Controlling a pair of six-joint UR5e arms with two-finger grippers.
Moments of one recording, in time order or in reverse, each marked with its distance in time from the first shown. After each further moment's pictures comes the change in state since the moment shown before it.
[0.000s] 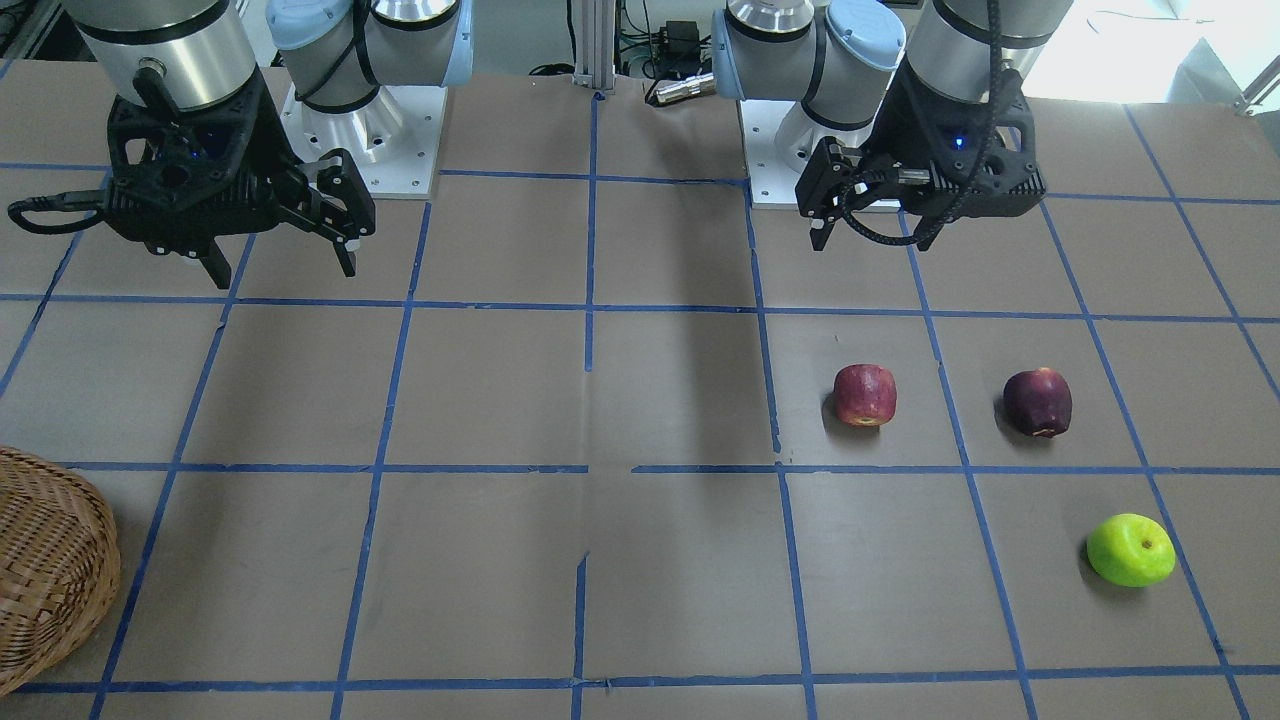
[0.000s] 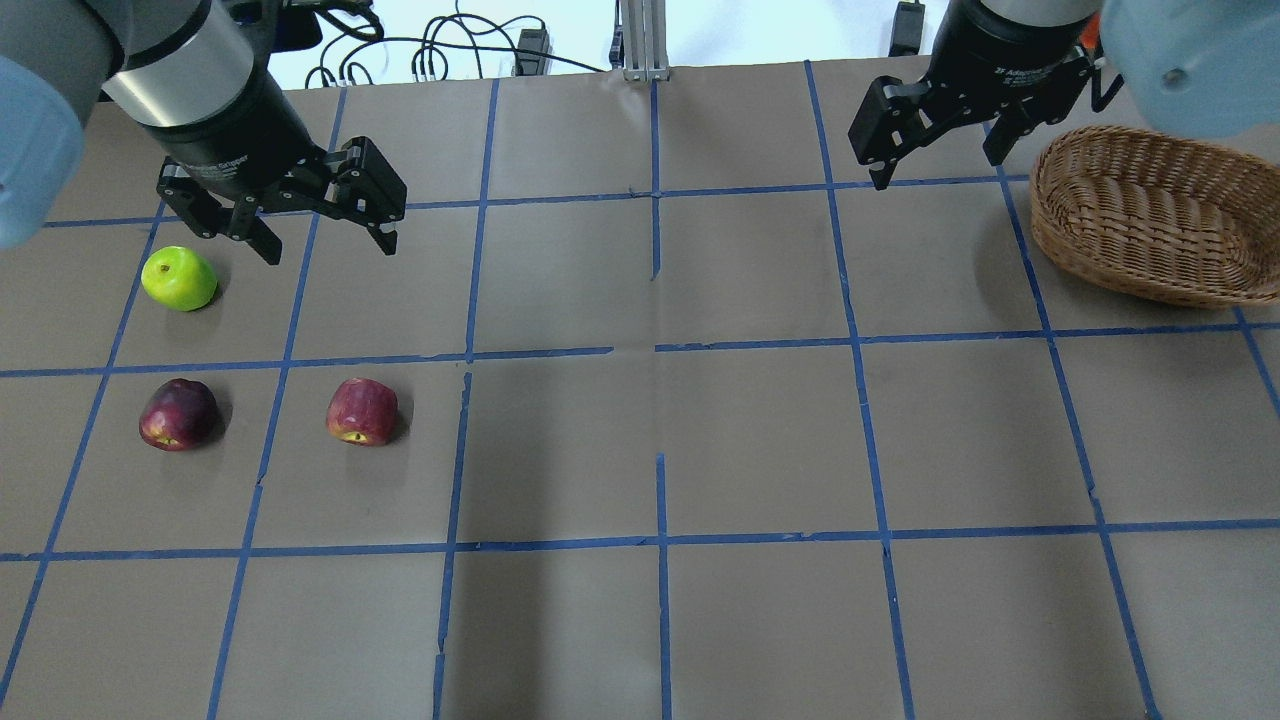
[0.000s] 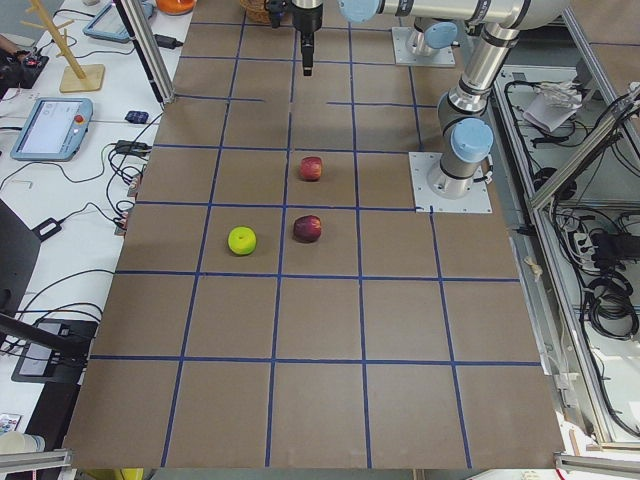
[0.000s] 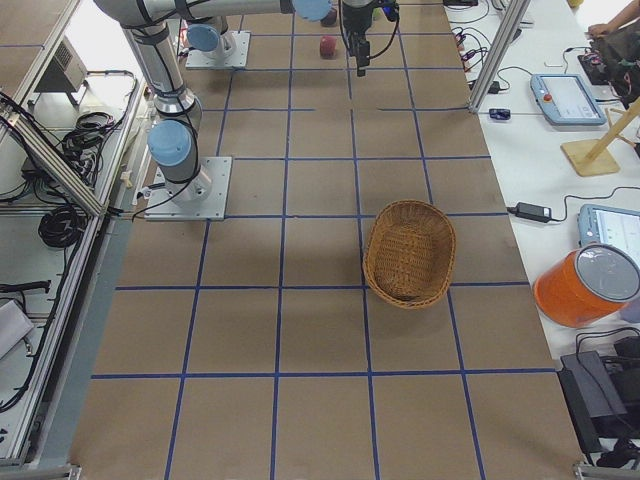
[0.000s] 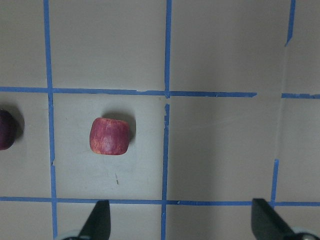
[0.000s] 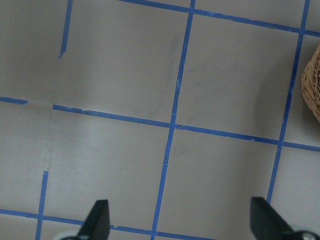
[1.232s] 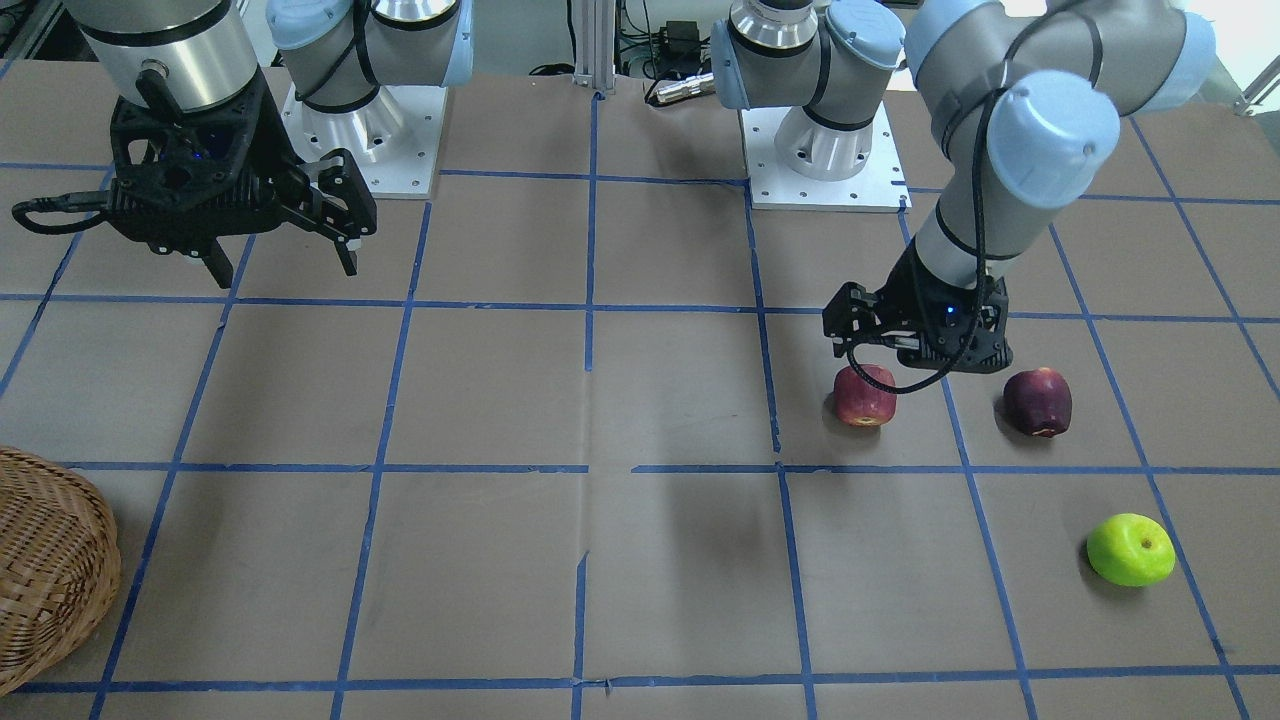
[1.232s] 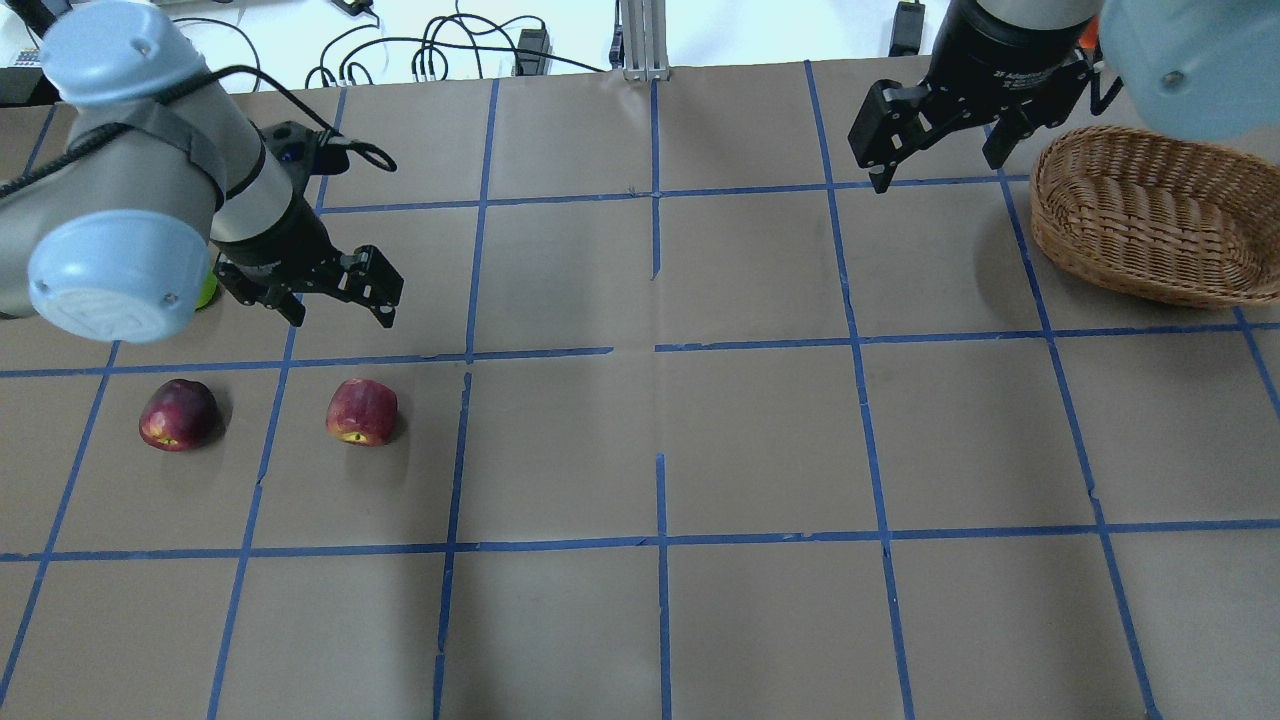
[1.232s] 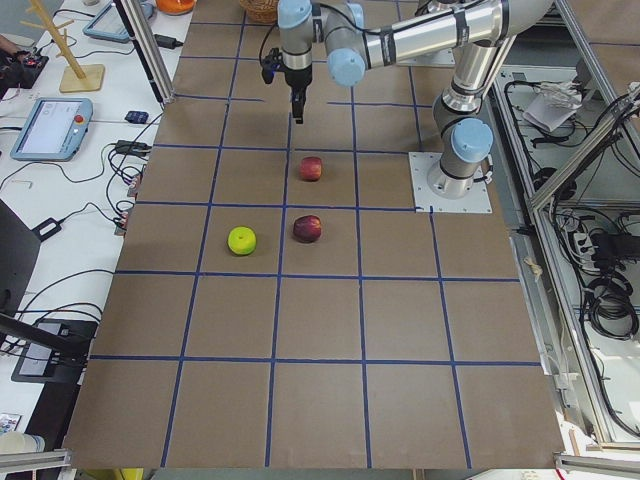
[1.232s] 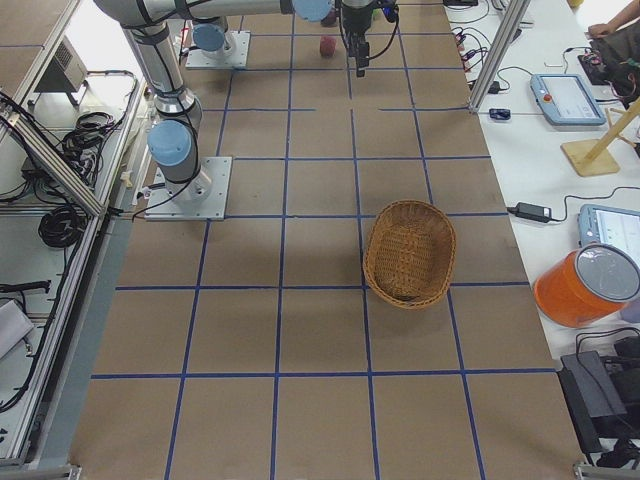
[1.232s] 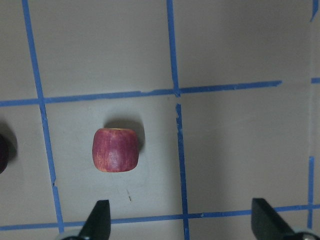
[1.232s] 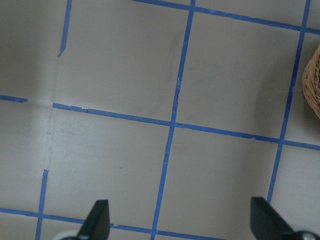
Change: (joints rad) left arm 0.145 -0.115 -0.331 0.396 0.009 0.262; right arm 0.000 -0.001 0.004 0.003 0.000 0.000
